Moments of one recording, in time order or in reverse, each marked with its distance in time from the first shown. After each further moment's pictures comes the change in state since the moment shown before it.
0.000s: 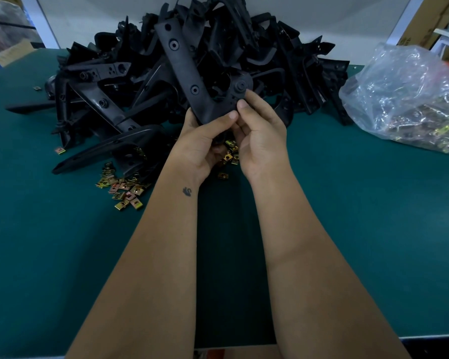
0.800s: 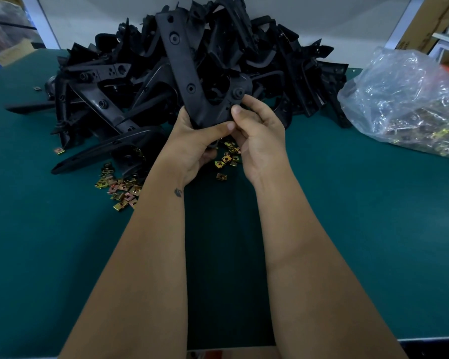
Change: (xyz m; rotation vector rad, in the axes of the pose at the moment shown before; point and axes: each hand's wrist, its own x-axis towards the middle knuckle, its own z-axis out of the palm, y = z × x) left_hand 0.000 0.009 -0.011 0.218 -0.034 0.050; right_hand 0.002 0.000 -0.005 -0.172 -0.057 -0.044
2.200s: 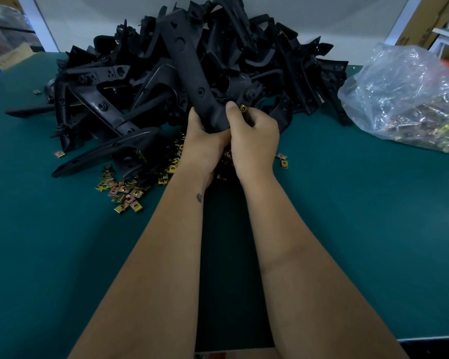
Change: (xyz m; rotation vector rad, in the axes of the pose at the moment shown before) left_hand 0.001 -0.014 0.023 0.030 0.082 0.056; right_hand -0.002 0.015 0.011 -0.661 0.193 -0.293
